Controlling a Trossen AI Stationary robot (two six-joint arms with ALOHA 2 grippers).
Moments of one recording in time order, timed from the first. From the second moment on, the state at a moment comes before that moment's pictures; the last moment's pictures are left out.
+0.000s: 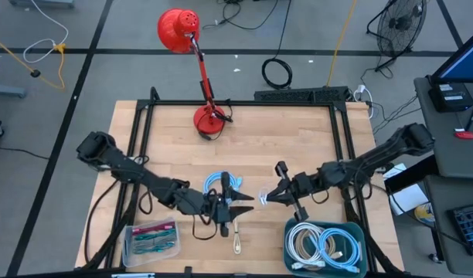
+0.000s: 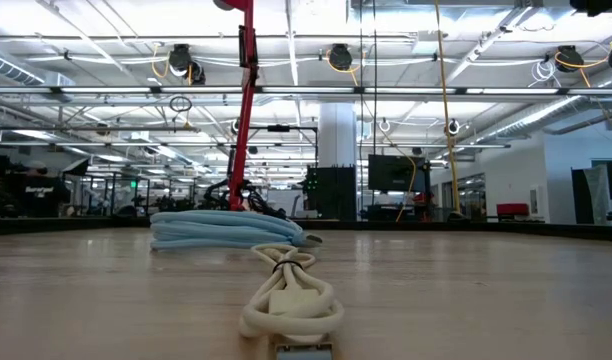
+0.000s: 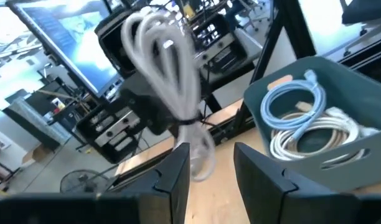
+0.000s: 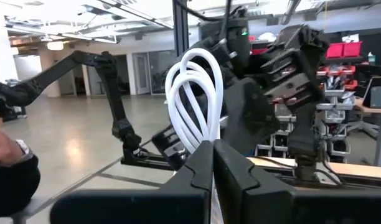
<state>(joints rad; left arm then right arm) -0.47 1.65 1.16 0.40 -0.50 0.50 0.38 1.25 0.62 0.83 0.03 0.07</state>
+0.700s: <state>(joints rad) -0.41 1.65 1.16 0.40 -0.47 0.35 0.38 1.29 0.62 0.87 0.12 0.01</state>
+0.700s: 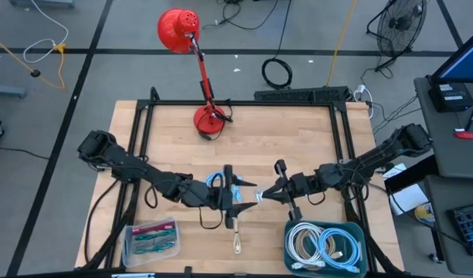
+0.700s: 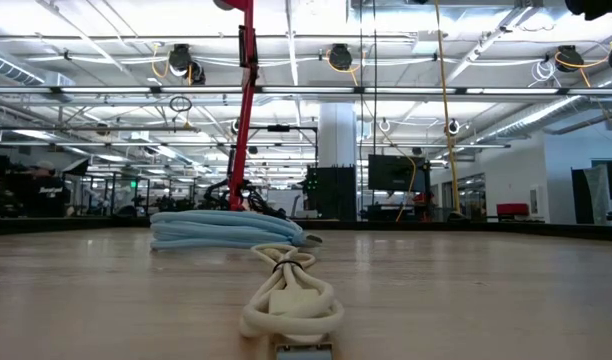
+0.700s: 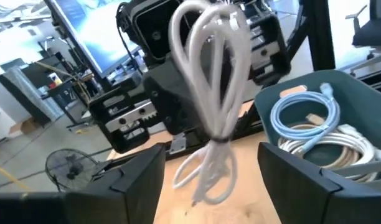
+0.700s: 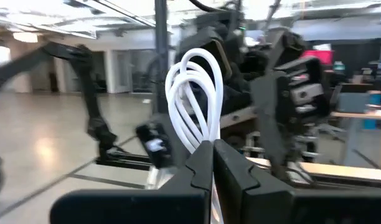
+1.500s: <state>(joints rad) -0.37 1.65 1.16 0.37 -0.40 0.25 0.35 1.31 0.62 0.88 0.15 -0.05</state>
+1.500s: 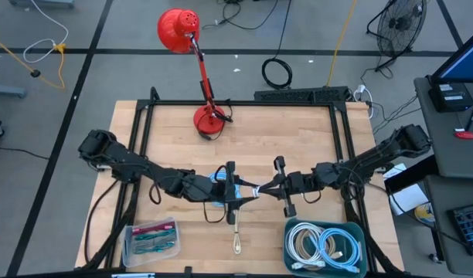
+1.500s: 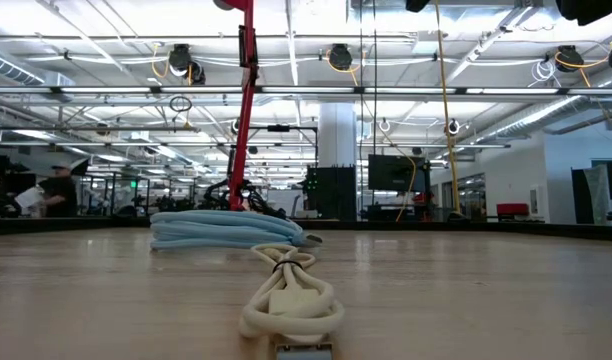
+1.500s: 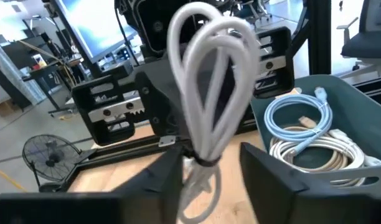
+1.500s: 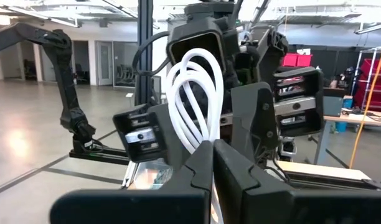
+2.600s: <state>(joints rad) -0.54 1.45 1.16 -0.43 -0.76 -0.43 0.49 1.10 0.62 0.73 0.84 -0.41</state>
